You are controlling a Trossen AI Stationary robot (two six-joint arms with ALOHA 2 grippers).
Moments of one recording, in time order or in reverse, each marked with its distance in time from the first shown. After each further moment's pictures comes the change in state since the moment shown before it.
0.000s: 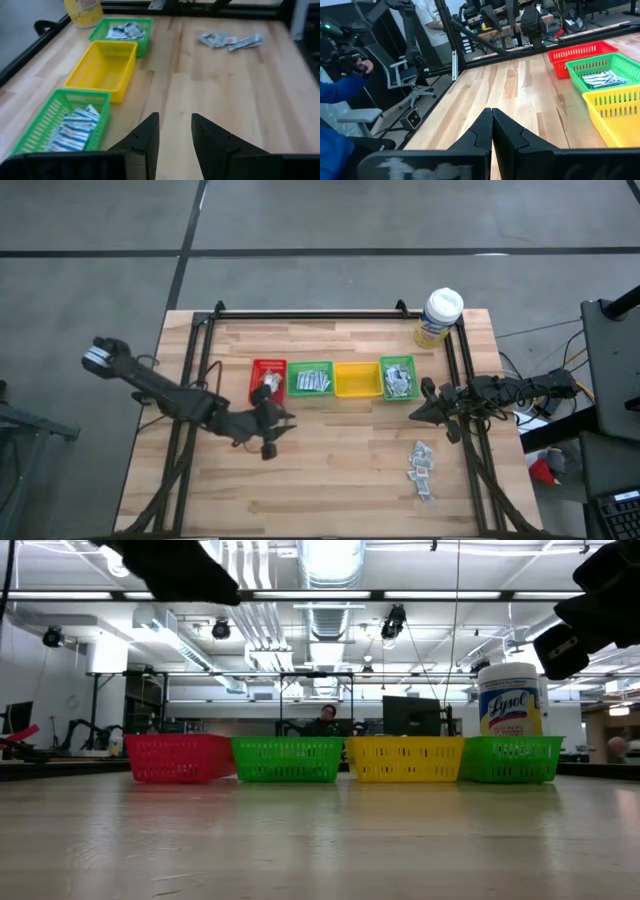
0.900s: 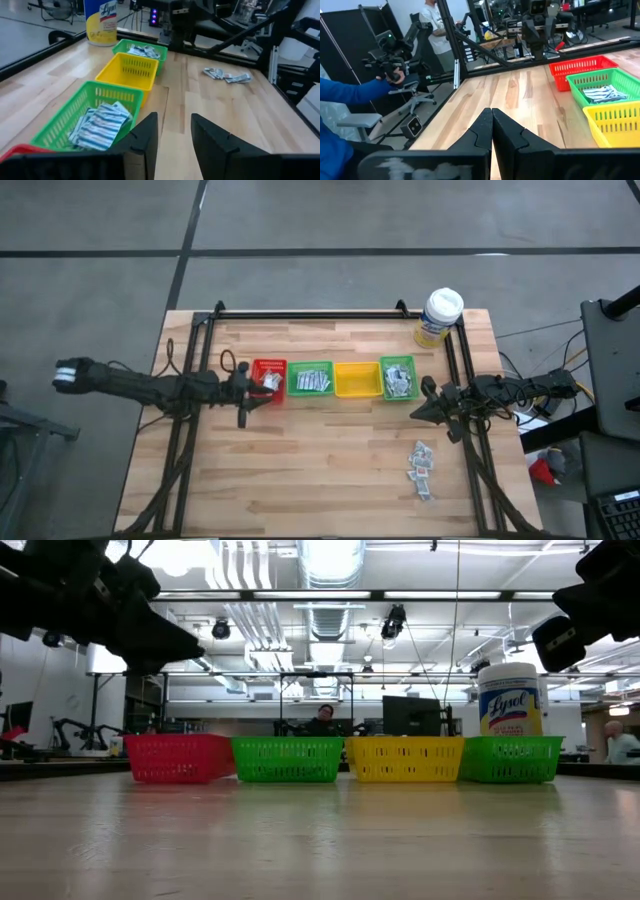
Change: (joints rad) left arm 0.366 -0.543 -0.624 0.467 0.404 0.106; right arm 0.000 0.000 0.000 0.050 0.001 -0.029
